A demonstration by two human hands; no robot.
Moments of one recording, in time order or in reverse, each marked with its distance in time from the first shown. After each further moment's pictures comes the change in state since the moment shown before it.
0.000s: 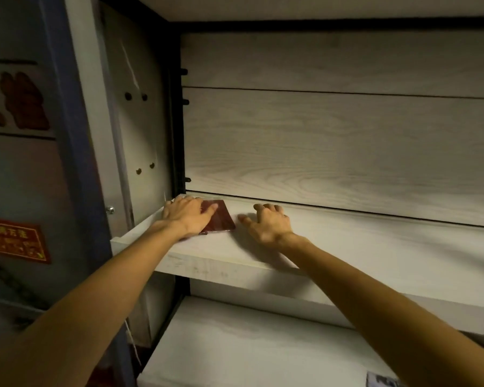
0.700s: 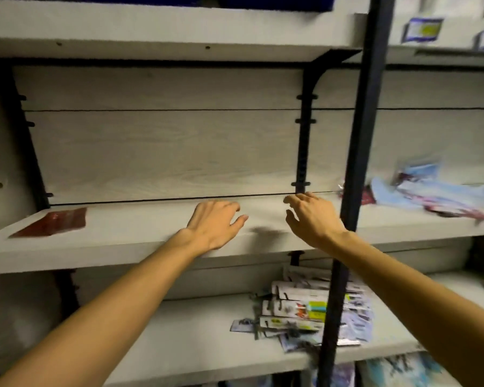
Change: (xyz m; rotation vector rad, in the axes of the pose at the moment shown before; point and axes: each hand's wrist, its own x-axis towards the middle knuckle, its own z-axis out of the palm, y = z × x) left_hand -0.195 0.391 -0.042 -0.011 0.222 0.693; right_hand -0.290 0.329 -0.226 -0.496 0.383 0.008
